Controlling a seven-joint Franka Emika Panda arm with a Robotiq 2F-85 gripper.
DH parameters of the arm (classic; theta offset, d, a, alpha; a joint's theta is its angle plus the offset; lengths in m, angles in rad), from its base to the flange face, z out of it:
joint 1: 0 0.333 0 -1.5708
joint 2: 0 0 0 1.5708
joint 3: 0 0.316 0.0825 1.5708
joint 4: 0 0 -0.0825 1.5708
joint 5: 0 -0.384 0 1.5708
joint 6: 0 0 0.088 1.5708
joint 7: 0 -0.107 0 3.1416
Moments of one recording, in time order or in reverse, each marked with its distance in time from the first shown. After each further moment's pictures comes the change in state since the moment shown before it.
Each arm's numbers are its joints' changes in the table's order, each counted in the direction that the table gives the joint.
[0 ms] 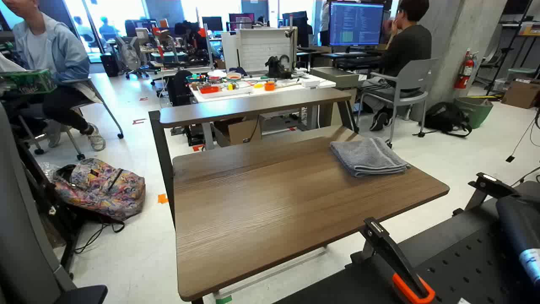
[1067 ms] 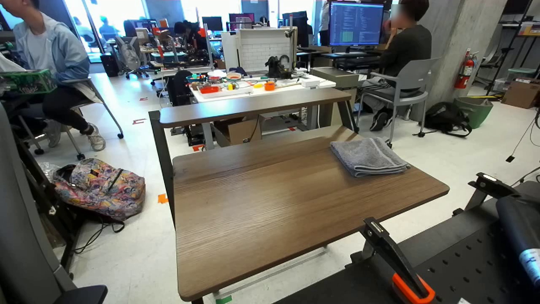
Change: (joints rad) arm -0.001 0.001 0.000 0.000 0.000 -0.002 -0.003
